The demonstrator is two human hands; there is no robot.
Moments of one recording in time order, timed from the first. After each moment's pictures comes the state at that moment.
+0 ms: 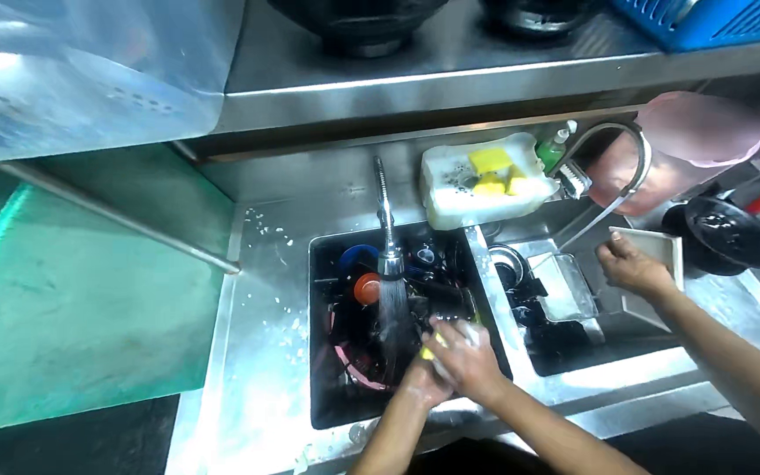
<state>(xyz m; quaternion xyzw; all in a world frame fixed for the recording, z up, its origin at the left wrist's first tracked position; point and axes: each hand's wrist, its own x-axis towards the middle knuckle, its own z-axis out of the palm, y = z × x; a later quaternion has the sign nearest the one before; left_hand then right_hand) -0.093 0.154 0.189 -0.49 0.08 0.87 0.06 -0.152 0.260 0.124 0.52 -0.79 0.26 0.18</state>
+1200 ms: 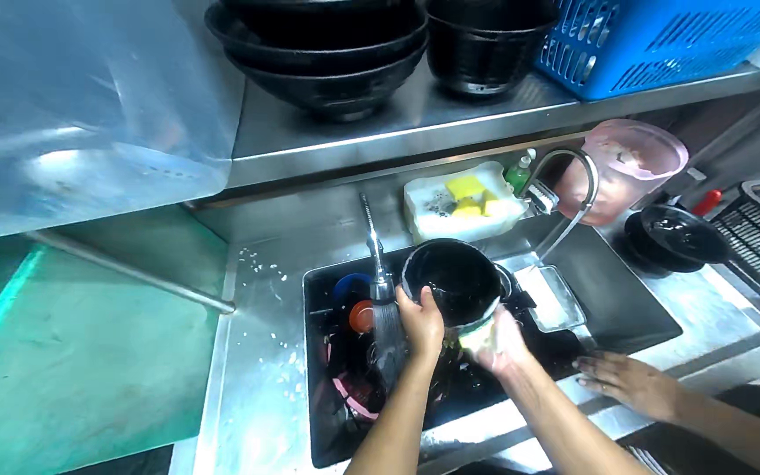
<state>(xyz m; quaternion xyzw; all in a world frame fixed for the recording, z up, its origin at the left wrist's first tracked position) -0.183 0.137 0.168 -0.37 0.62 0.64 -0.26 -0.206 0.251 0.208 -0.21 -0.35 0.86 -0.30</state>
